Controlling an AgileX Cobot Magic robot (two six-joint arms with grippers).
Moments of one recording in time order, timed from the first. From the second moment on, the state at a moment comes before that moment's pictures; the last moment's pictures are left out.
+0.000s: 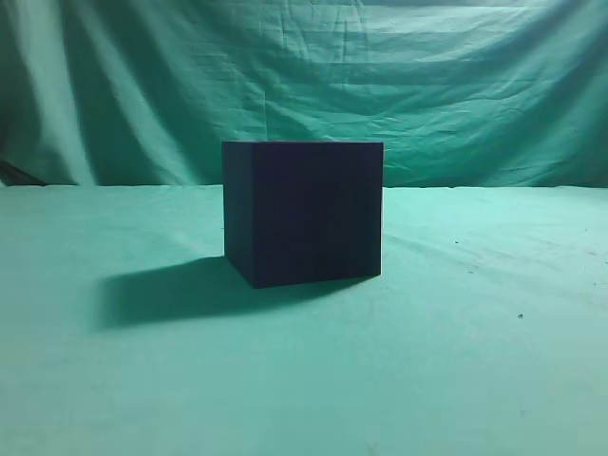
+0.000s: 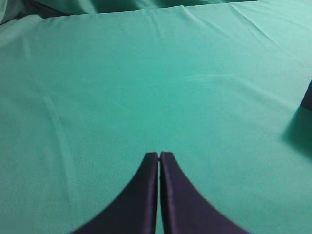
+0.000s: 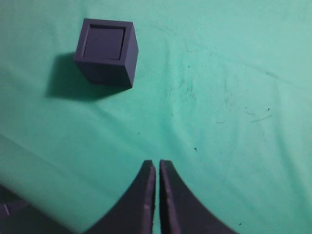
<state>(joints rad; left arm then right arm) -0.17 -0.02 0.02 0.09 0.36 -0.03 0.77 0.79 -1.05 -0.13 1.27 0.23</state>
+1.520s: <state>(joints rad) -0.17 -0.02 0.02 0.09 0.36 -0.03 0.14 -0.01 -0.11 -0.08 0.43 0.09</state>
